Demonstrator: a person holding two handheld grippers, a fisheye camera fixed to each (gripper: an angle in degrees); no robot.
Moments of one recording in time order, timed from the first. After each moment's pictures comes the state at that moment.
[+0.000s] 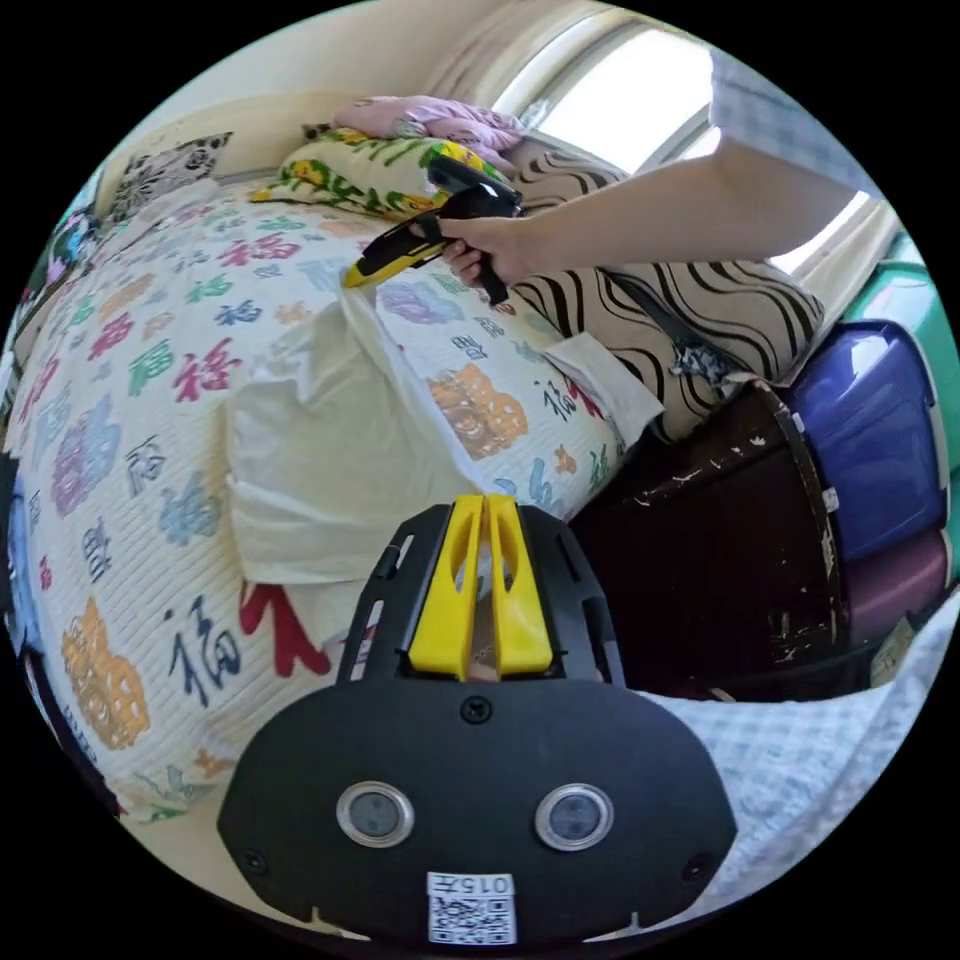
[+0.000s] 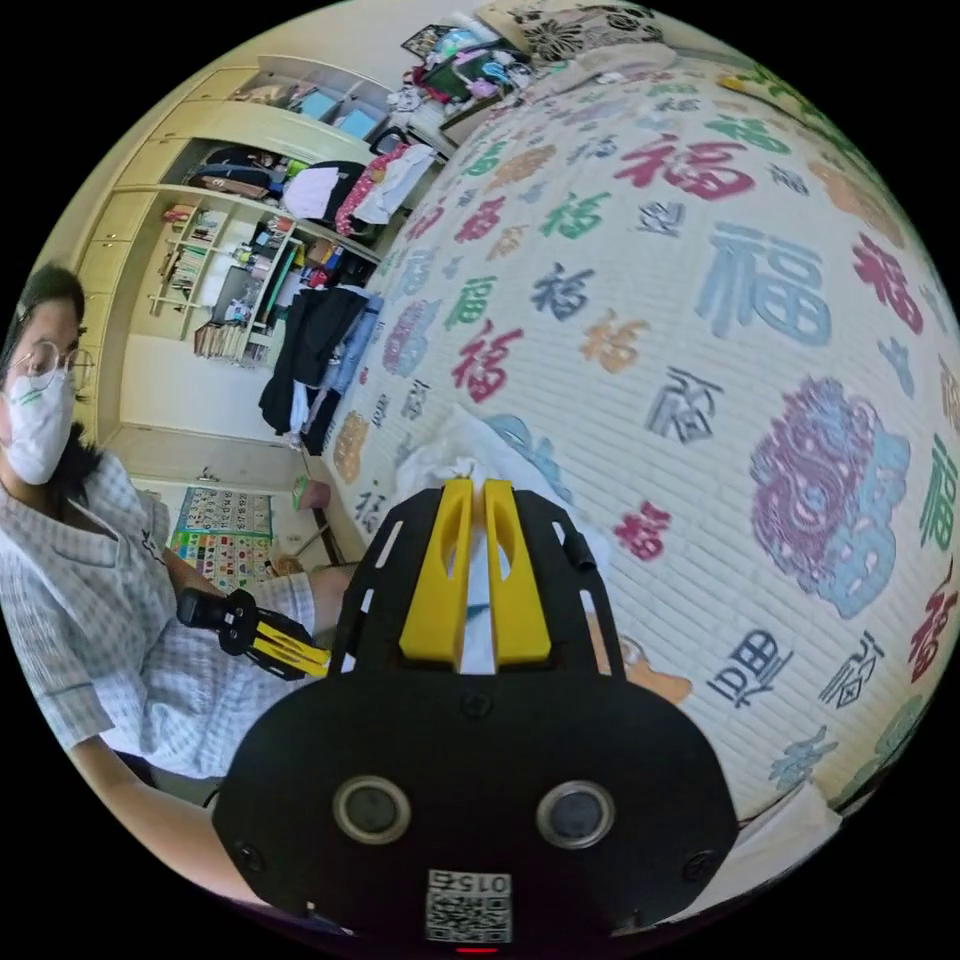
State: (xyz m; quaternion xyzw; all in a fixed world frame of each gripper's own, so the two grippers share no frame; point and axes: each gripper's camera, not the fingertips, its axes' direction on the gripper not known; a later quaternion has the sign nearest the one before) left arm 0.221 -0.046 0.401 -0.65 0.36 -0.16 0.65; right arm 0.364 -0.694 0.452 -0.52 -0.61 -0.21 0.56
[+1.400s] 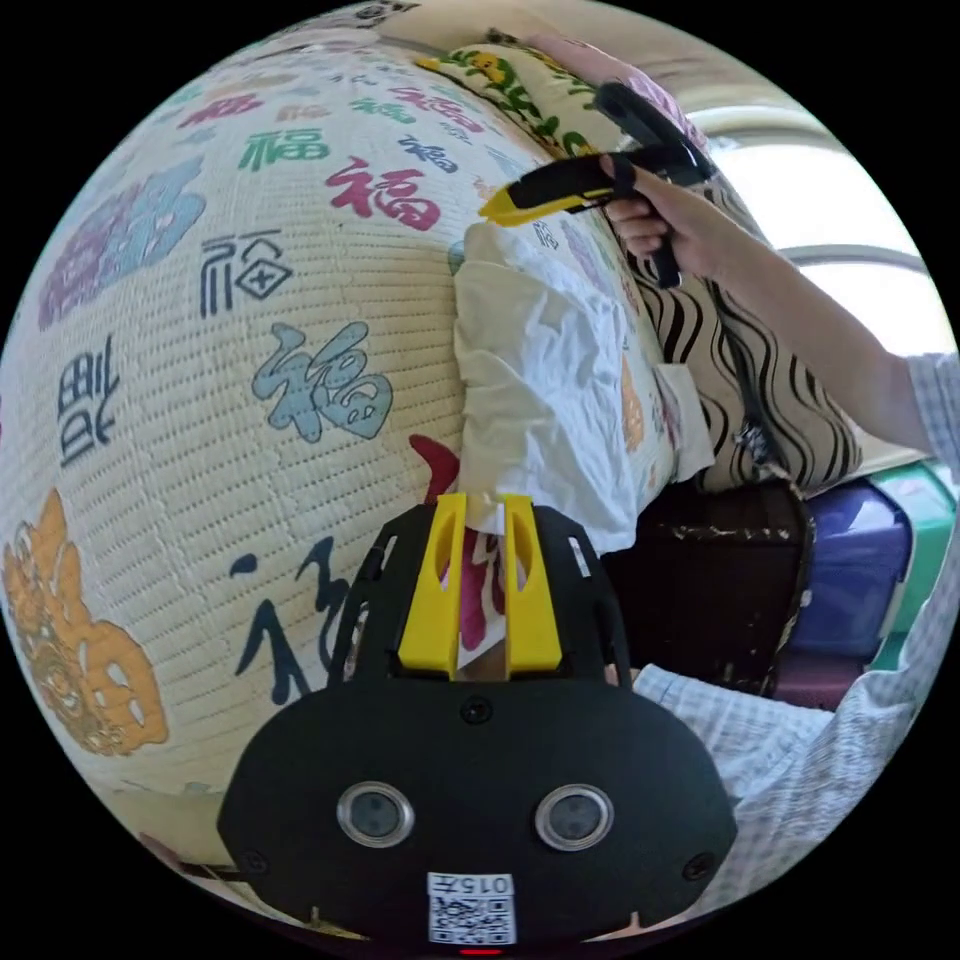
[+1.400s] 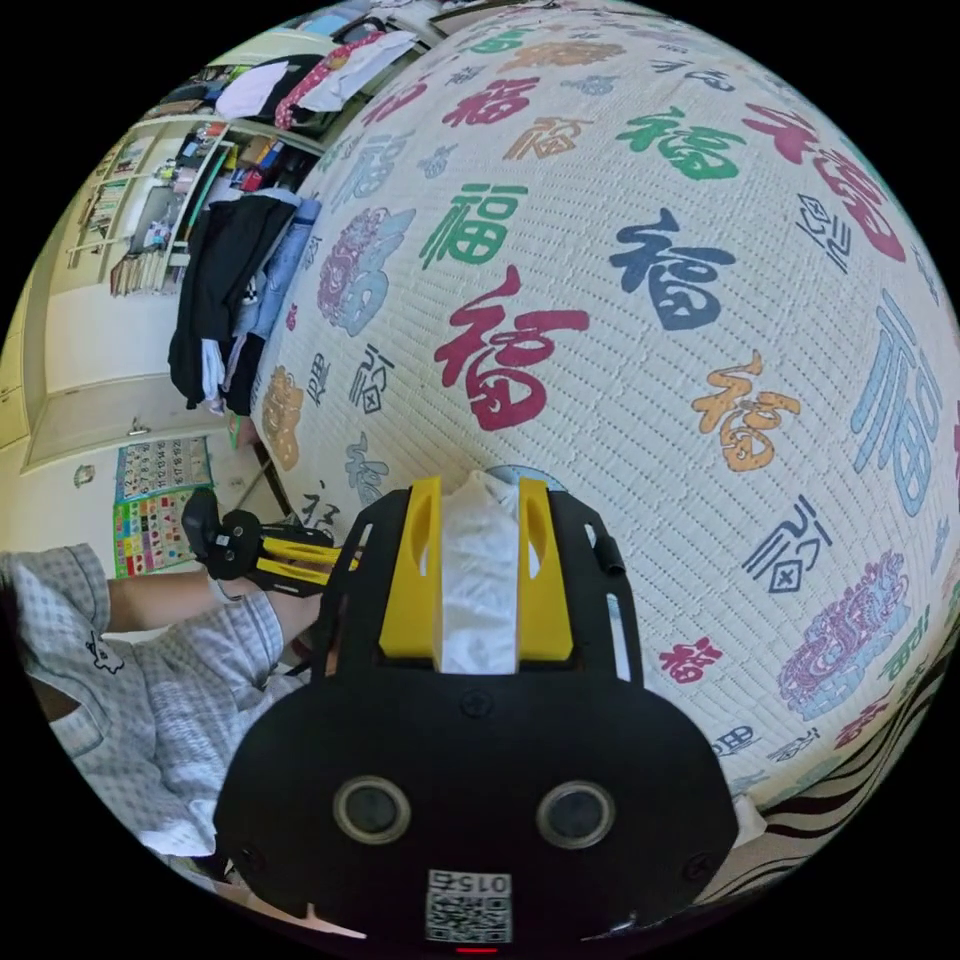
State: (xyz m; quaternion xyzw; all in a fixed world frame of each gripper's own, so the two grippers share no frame) left arm 0.156 0.096 0.523 -0.73 0.29 -0.31 0.53; right arm 0.234 -0.659 0.449 -0.58 -0.52 -0.36 0.52
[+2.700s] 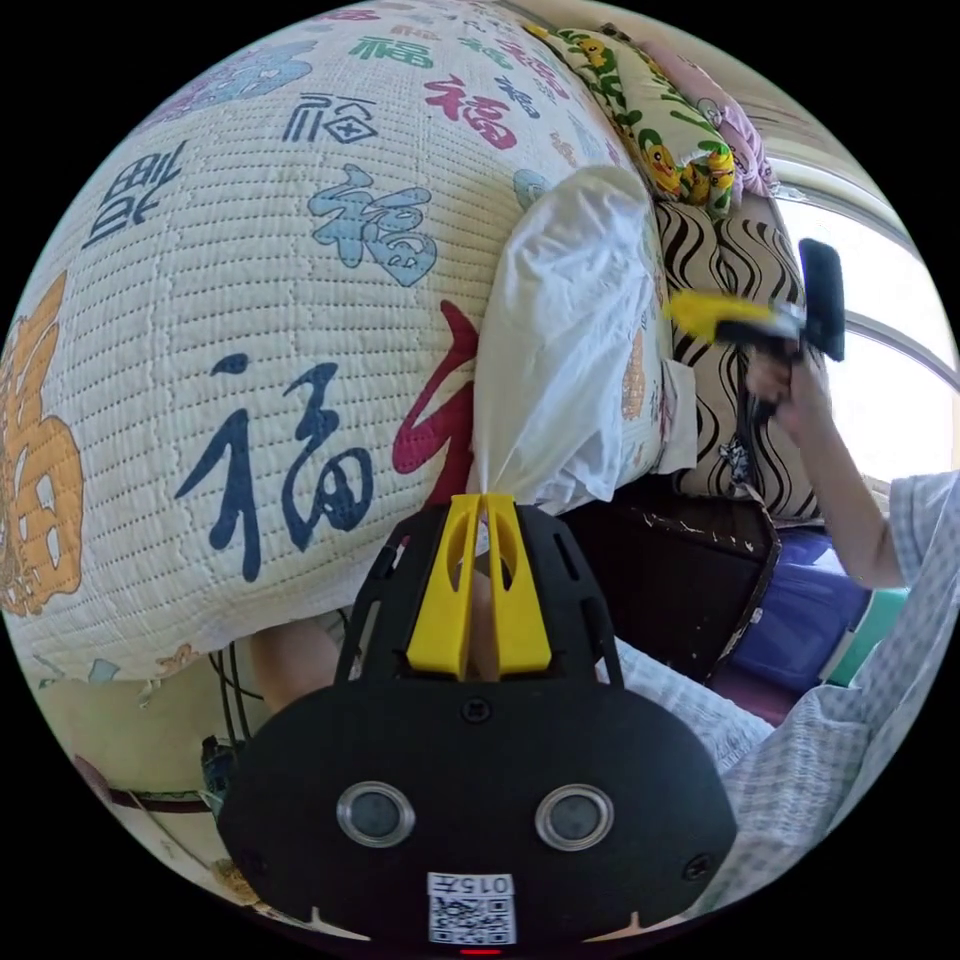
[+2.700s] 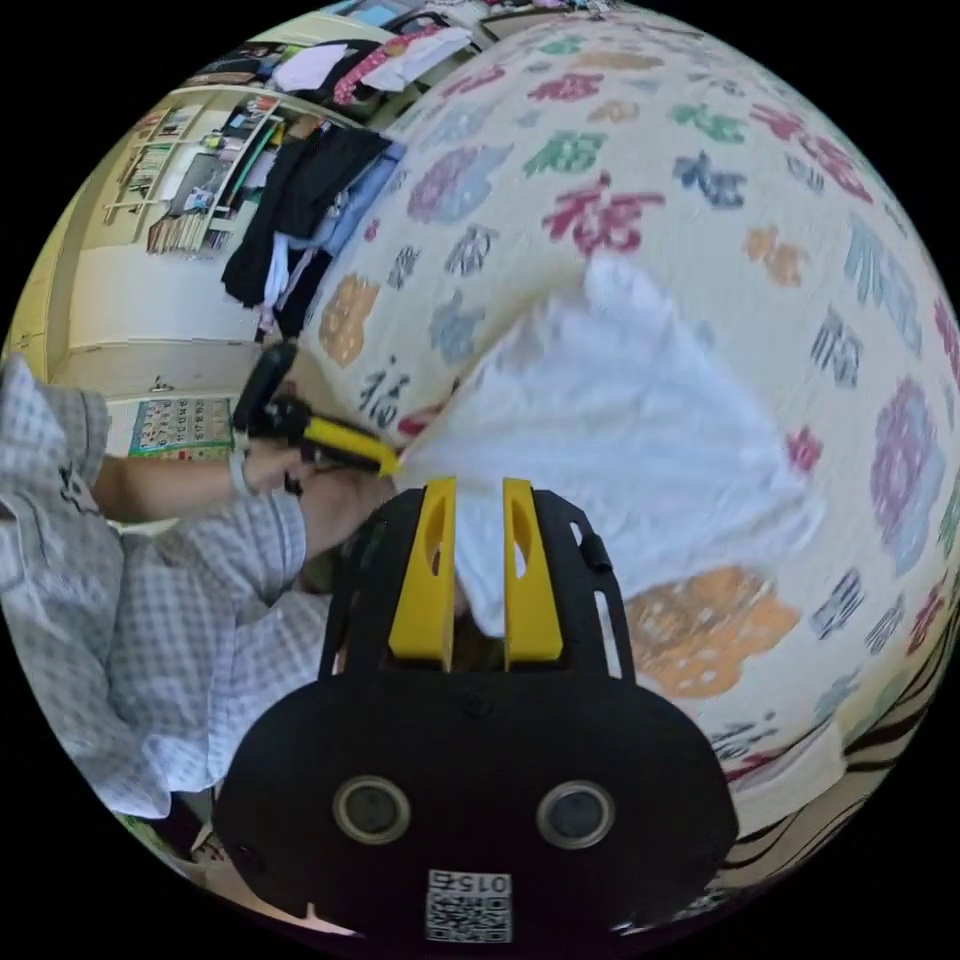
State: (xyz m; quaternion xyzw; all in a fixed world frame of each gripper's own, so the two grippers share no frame) left arm 0.118 0.096 0.561 -0.78 0.26 -0.37 0.44; right arm 0.370 -0.560 0.368 -0.57 -0.54 -0.36 0.50
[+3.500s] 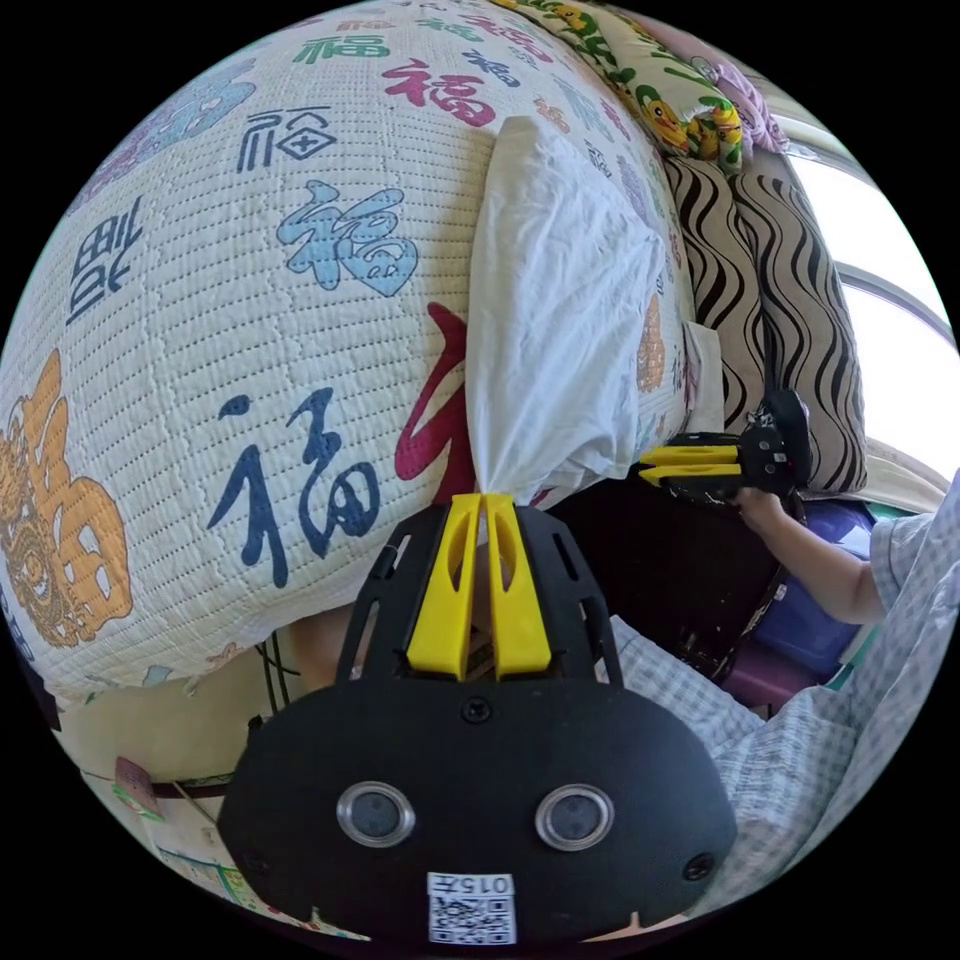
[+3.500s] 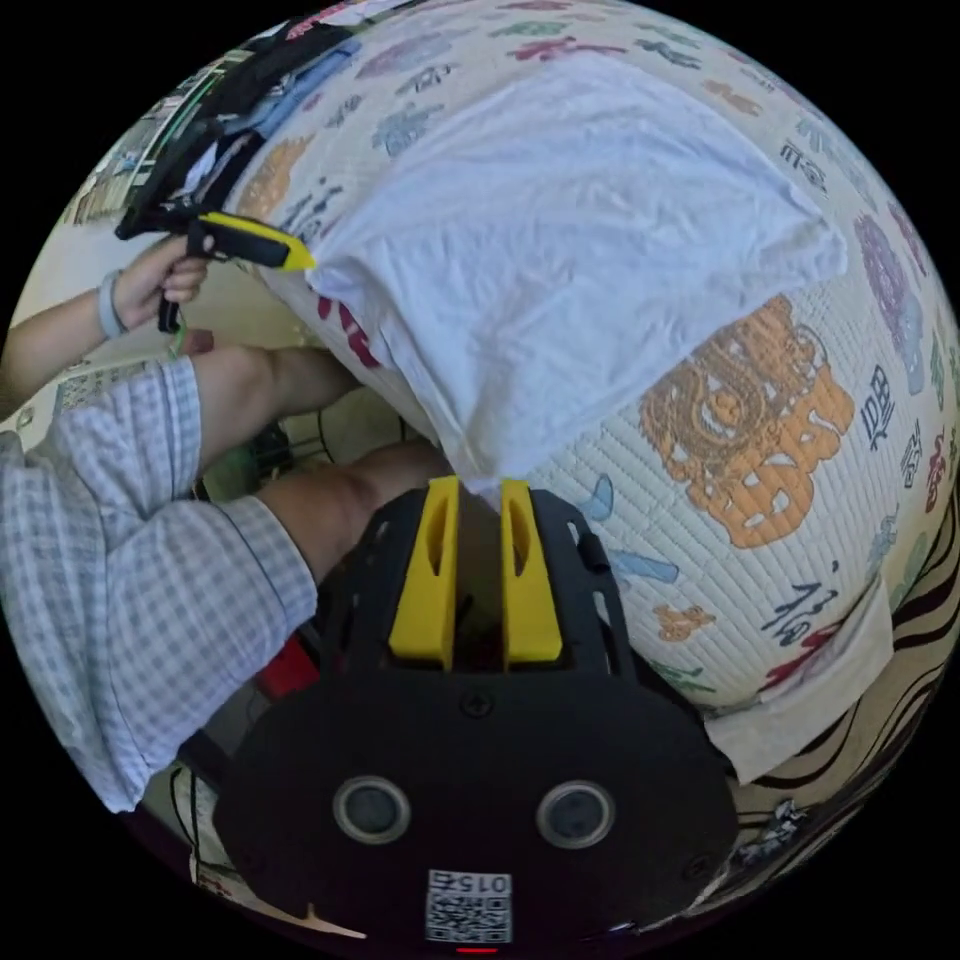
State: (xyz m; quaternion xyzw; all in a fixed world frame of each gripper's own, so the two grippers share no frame) left arm 0.121 0.044 0.614 -0.81 0.27 -0.31 0.42; right arm 0.499 -0.464 0.326 -0.58 -0.44 -0.43 0.54
